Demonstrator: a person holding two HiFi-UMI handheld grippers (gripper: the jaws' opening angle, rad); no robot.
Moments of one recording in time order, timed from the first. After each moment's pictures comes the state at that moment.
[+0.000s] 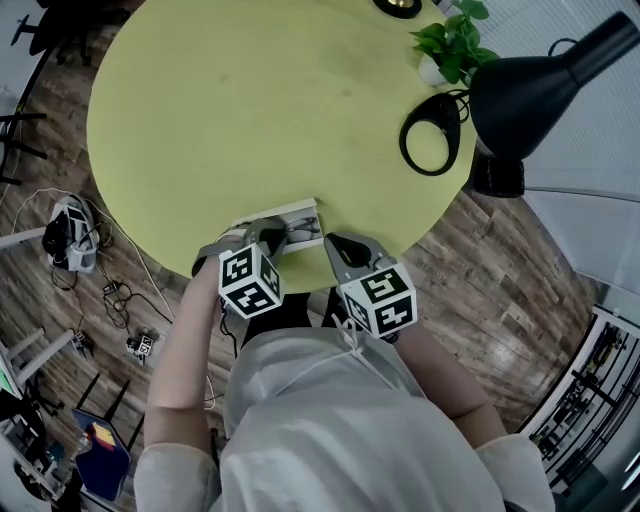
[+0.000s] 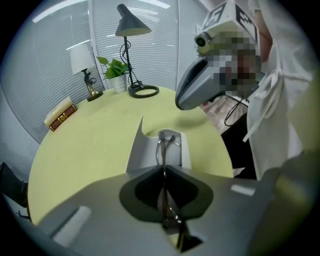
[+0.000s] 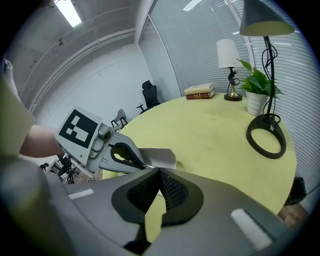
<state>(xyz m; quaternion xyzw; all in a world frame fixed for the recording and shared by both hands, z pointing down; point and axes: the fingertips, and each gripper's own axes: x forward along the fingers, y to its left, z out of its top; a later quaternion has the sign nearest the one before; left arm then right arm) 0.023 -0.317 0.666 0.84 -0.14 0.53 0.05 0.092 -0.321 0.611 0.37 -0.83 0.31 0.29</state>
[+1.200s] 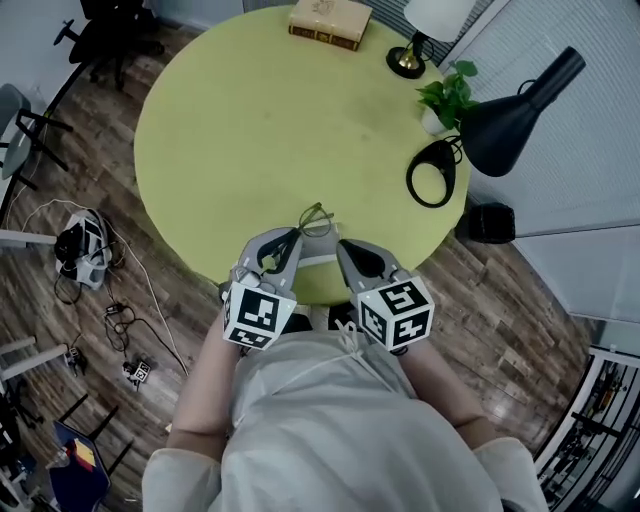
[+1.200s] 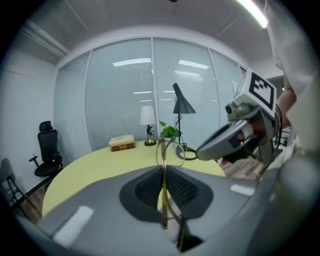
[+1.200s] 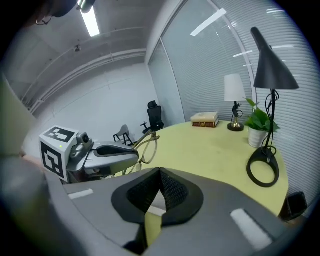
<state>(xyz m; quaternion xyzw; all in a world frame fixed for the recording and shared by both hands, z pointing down) -0.022 -0.327 0.494 0.87 -0.44 0.21 0.05 0.049 -0.314 0.502 0.40 -0.86 0.24 0.21</state>
